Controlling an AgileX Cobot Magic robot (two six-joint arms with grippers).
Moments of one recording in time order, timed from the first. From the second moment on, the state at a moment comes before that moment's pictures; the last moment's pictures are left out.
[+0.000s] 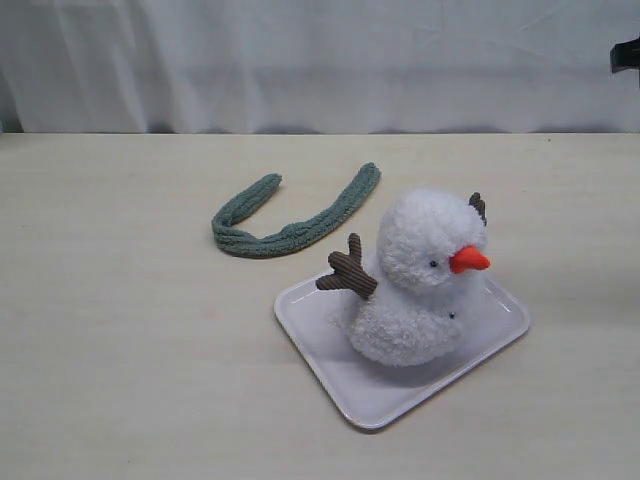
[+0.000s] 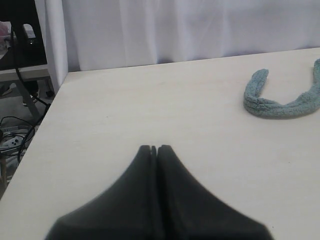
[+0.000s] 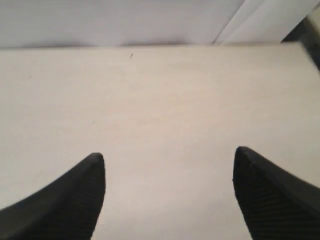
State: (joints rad) left arm -0.04 0.00 0.00 -0.03 0.33 0.13; right arm -0.03 1.60 -1.39 -0.48 0.74 0.35
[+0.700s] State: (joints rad) left arm -0.04 0.00 0.00 -0.03 0.33 0.13; right arm 0.45 1.75 -1.72 0.20 0.91 -0.32
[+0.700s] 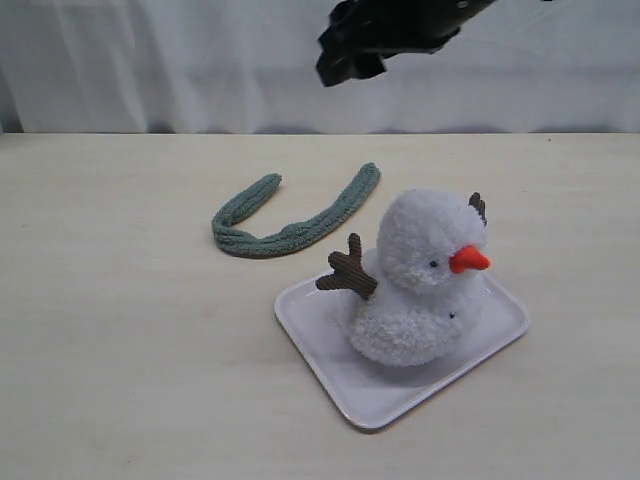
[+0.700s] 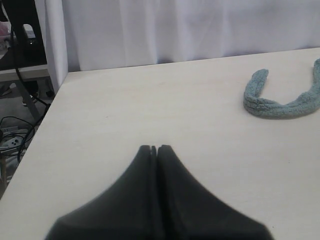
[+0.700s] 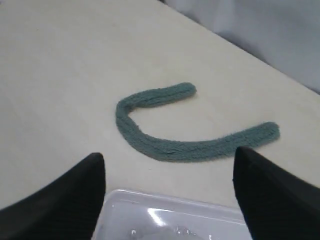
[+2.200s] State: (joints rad) left arm -0.04 0.00 0.00 -0.03 0.33 0.13; right arm 0.68 2.52 -2.14 -0.18 0.89 -0.51
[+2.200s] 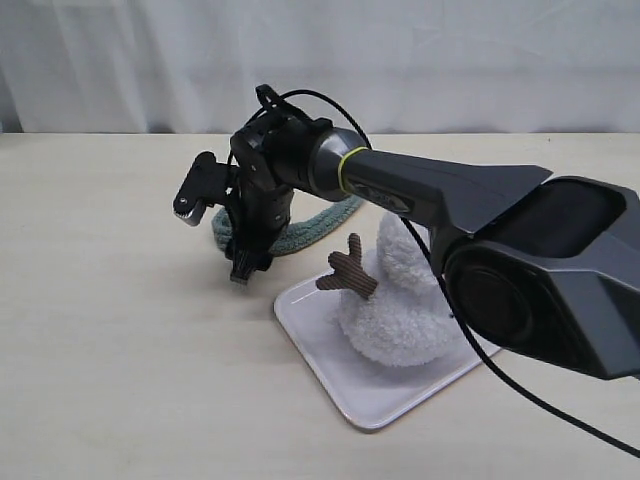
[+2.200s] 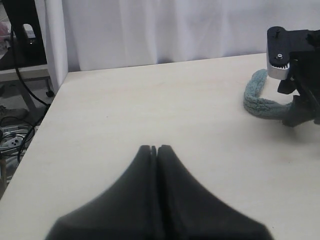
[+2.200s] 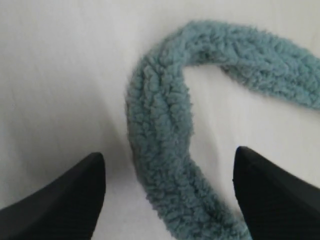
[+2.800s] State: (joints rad) left arm -0.04 0.00 0.00 -0.03 0.33 0.13; right arm 0.73 2.46 -2.15 -0.23 0.87 -0.54
